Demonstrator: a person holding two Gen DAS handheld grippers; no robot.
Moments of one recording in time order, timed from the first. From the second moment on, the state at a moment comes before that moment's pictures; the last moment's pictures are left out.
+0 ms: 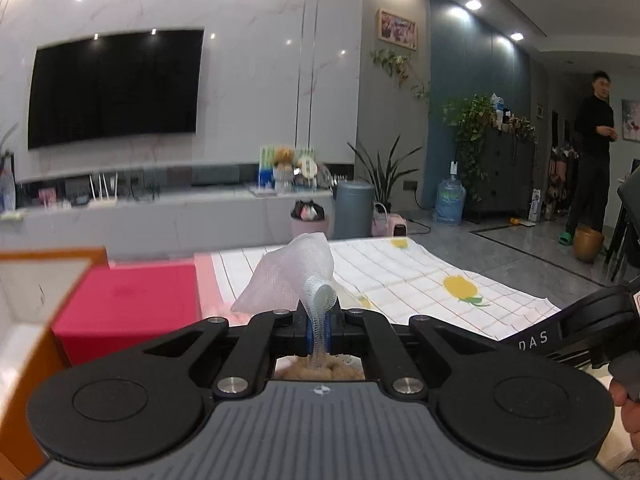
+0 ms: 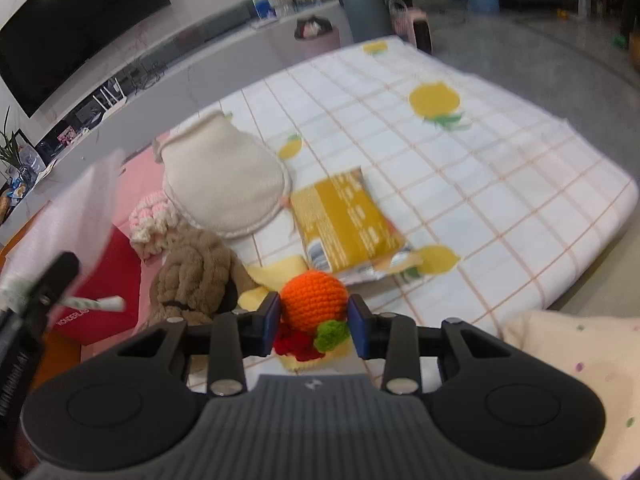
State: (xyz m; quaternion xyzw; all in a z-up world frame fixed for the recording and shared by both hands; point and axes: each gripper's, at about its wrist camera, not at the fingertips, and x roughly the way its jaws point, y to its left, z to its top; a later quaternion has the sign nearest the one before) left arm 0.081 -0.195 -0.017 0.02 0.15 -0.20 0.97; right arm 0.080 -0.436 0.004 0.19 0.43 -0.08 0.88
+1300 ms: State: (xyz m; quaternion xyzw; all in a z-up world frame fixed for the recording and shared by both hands) left arm 0.114 0.004 0.024 -0.03 0.30 -0.09 0.95; right arm 0.061 -0.203 0.151 0.06 0.26 0.12 0.96
